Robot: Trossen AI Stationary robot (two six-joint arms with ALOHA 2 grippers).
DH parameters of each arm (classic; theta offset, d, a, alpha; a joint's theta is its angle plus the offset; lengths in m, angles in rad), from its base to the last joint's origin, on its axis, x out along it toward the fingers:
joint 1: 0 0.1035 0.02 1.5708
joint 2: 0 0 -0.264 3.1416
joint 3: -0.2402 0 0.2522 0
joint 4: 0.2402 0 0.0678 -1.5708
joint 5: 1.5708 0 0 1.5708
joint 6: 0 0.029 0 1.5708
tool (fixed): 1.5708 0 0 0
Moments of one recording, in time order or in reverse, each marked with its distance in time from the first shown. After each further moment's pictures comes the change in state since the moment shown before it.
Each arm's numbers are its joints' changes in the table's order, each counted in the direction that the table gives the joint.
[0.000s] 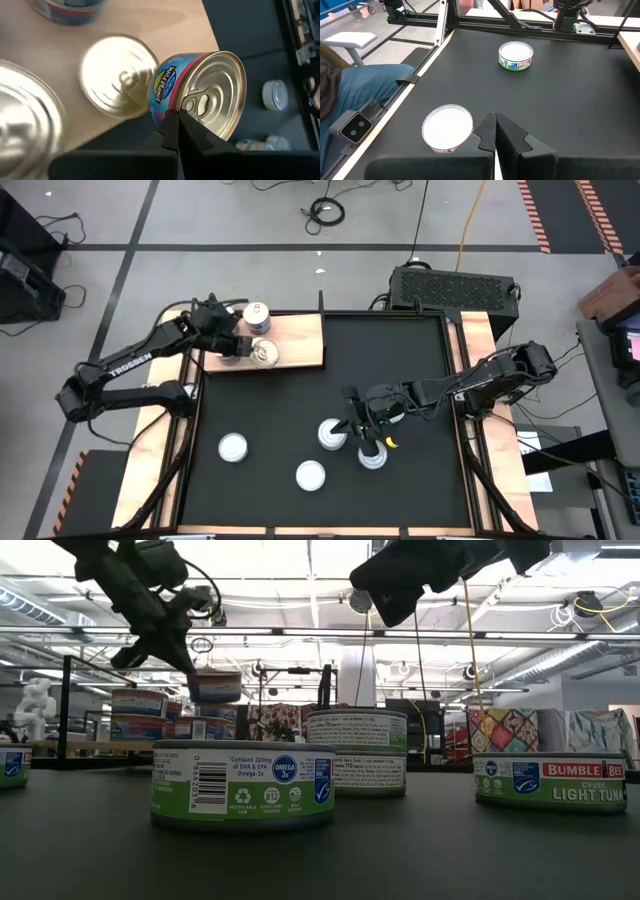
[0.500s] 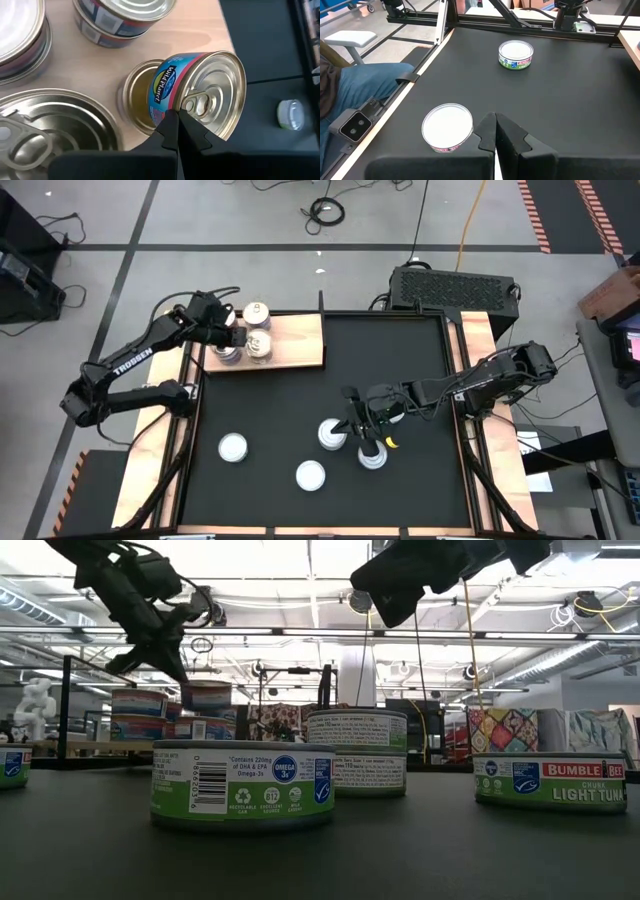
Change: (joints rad) left arm 0.174 -0.021 0.000 0.013 0.041 0.106; right arm 0.000 0.000 0.000 0.005 0.000 -0.002
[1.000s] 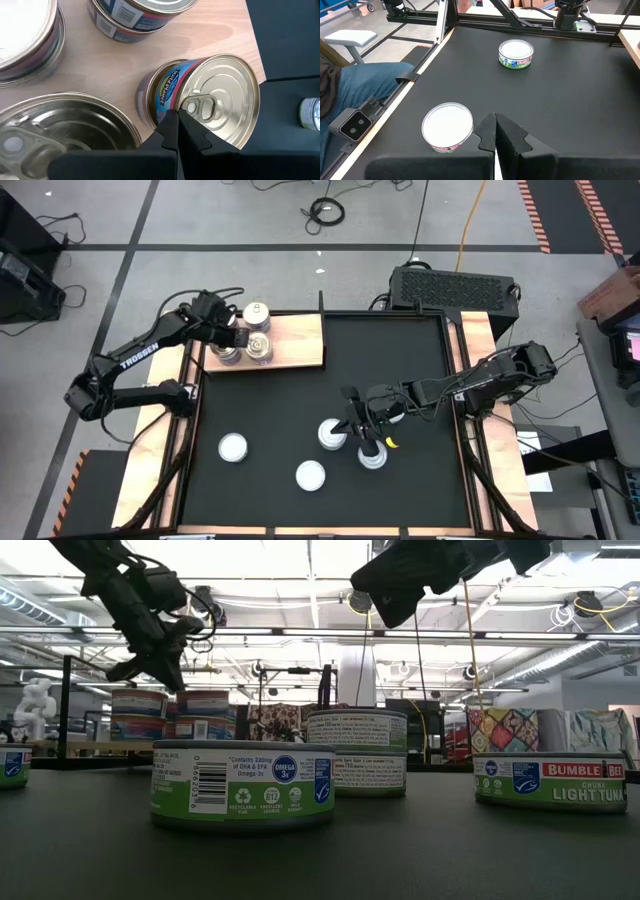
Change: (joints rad) left arm 0.020 -0.072 0.000 0.011 -0.019 0.044; right arm 0.000 -0.001 0.000 0.002 0.000 -0.001
